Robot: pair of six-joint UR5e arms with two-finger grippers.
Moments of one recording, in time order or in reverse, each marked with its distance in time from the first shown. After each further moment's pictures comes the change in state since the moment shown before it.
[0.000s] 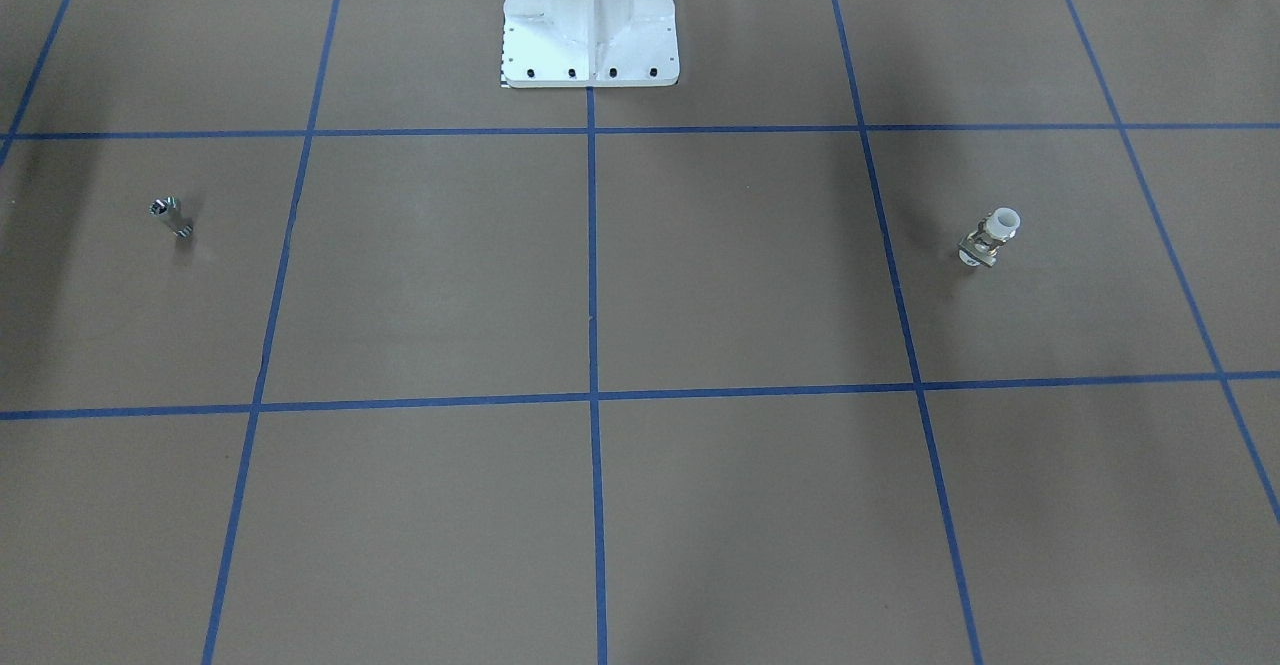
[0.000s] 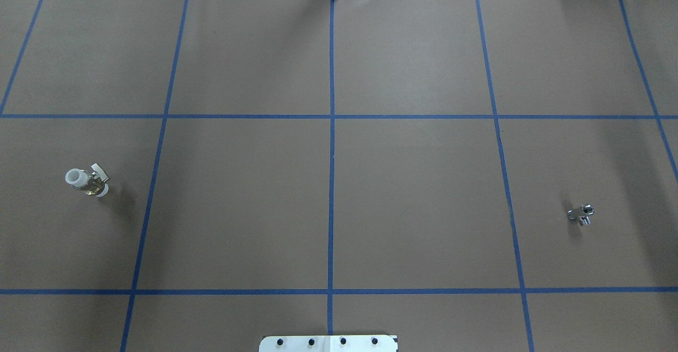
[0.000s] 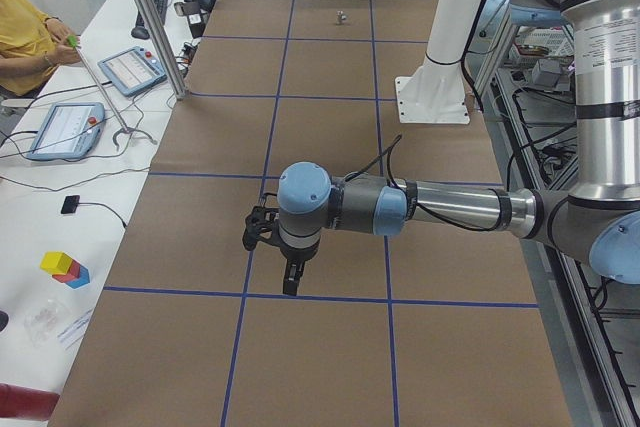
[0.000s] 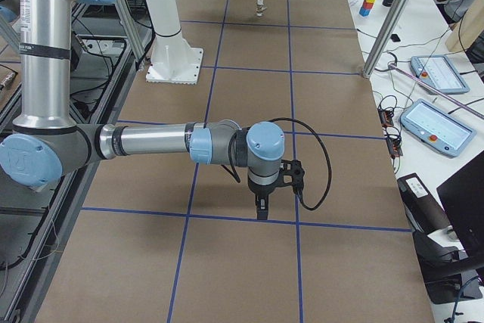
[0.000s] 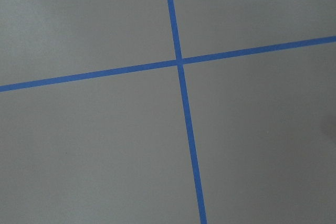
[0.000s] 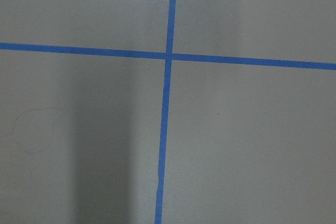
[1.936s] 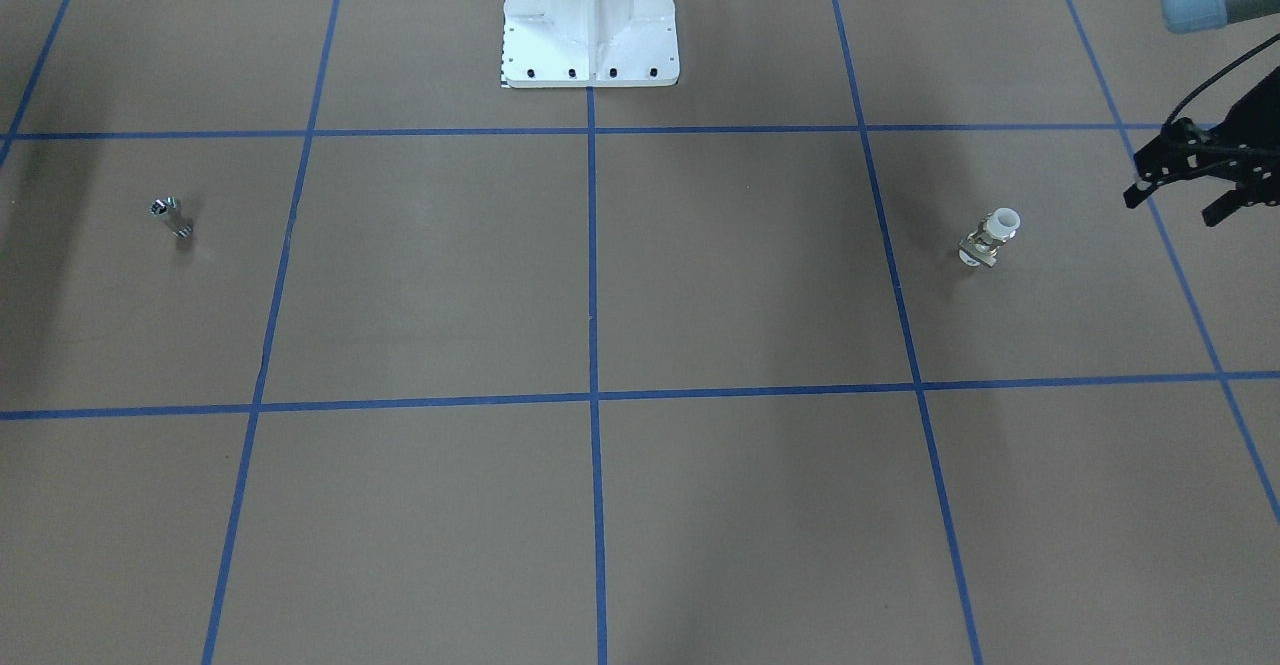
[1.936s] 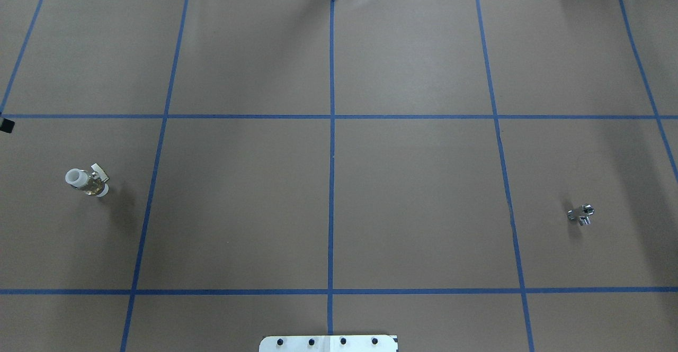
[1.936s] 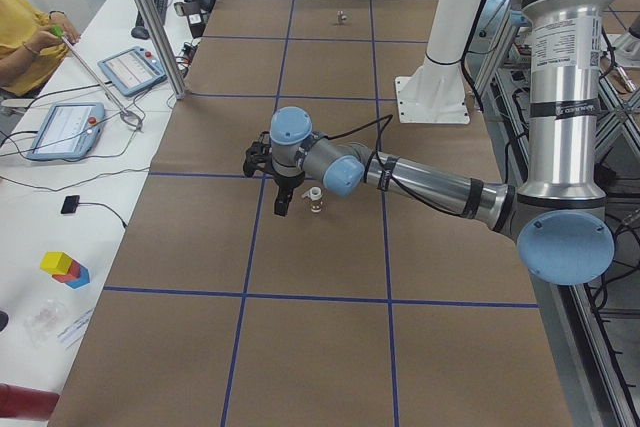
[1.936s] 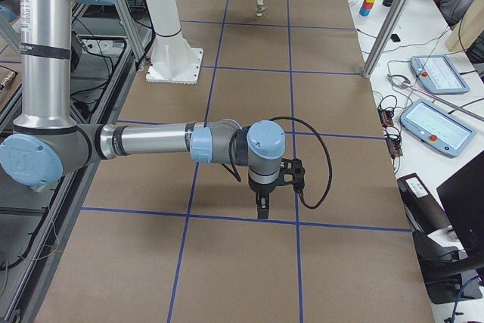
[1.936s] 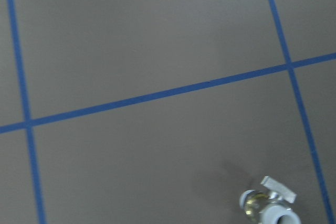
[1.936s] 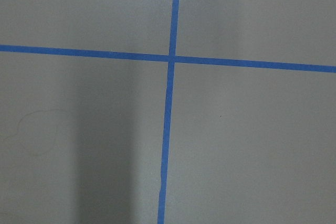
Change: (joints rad) left arm 0.404 -0.092 -0.056 -0.320 -0.008 -0.571; right arm 0.000 0.002 0.003 -0.001 0.005 0.002
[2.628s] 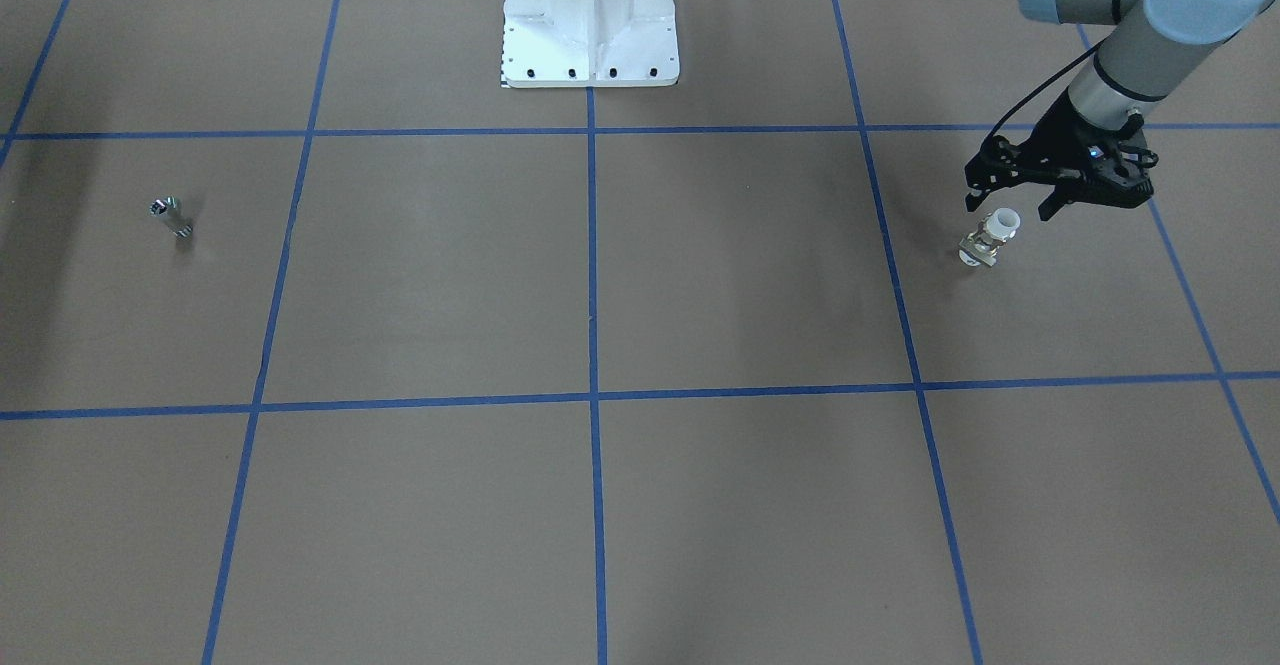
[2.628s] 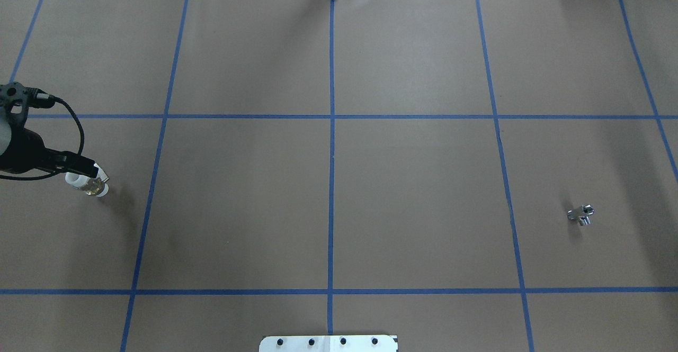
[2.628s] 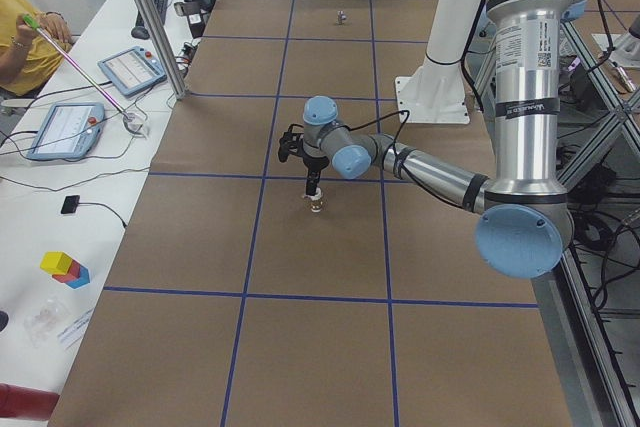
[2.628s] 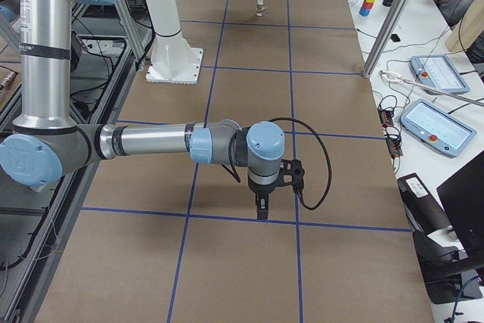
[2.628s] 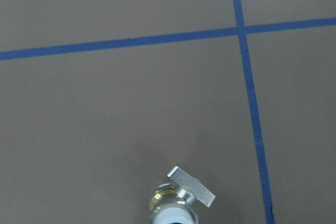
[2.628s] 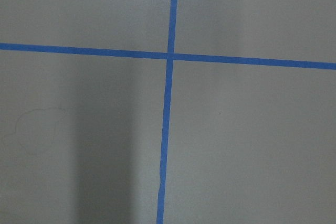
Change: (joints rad) left arm 0.345 0.007 -0.051 -0.077 0.244 -0.333; right arm -0.002 -0.002 -0.003 0.000 -0.001 0.000
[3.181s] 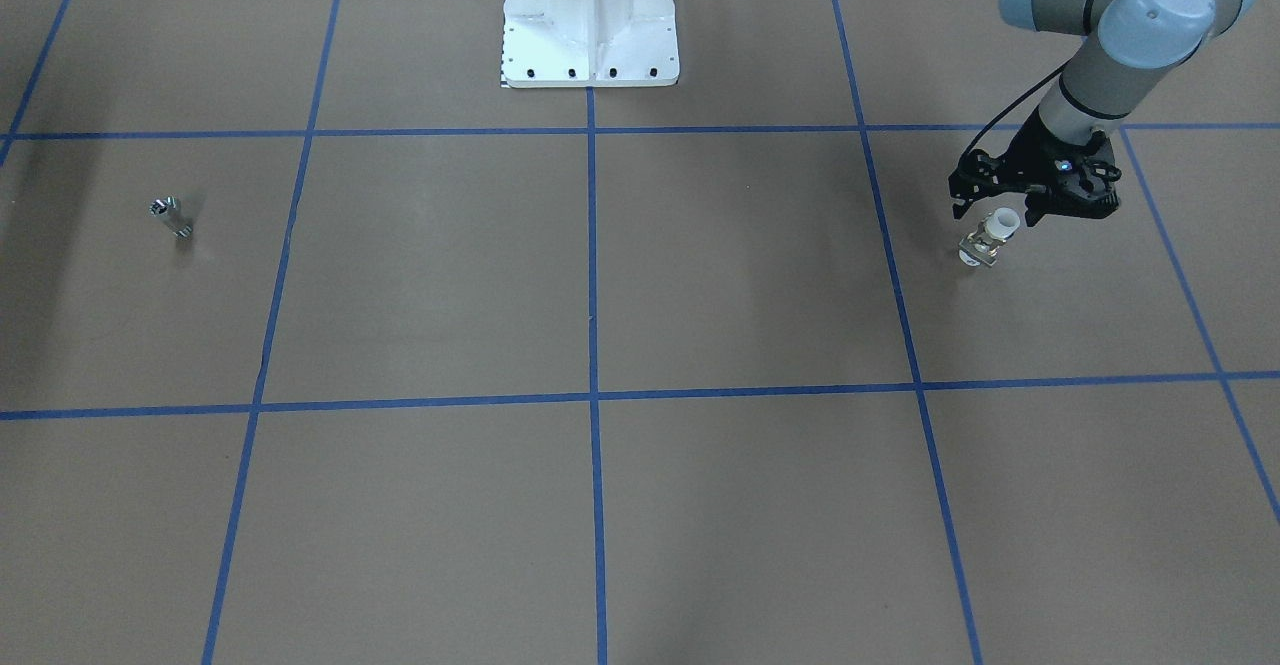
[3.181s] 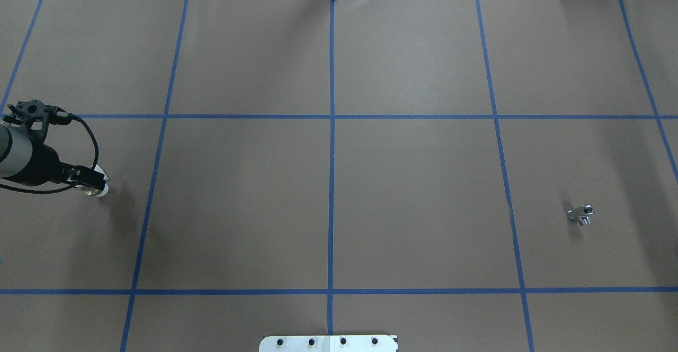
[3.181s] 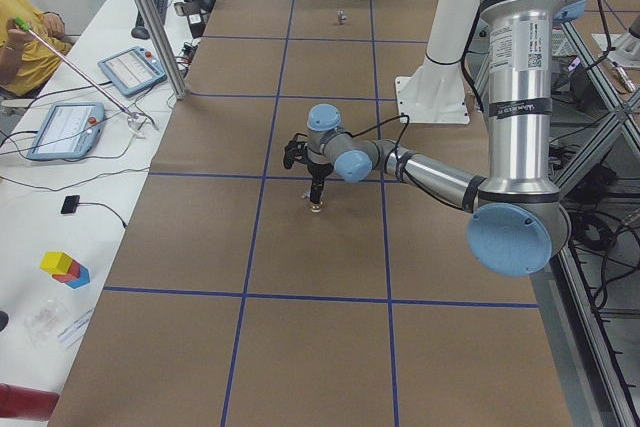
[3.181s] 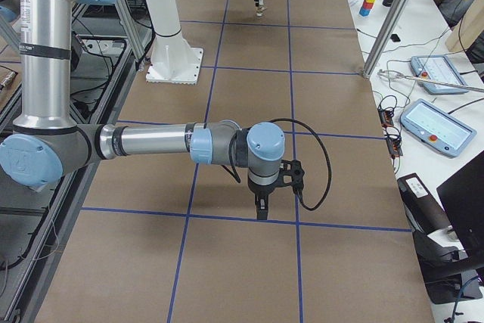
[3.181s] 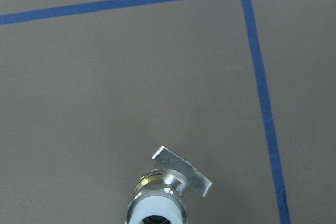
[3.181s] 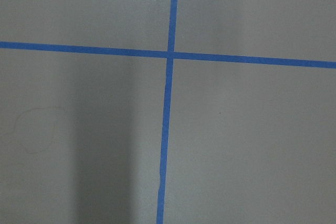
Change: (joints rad) left arm 0.048 -0.005 0.045 0.001 0.048 0.001; right arm -0.004 0.000 -0.001 -0.001 -0.001 0.000
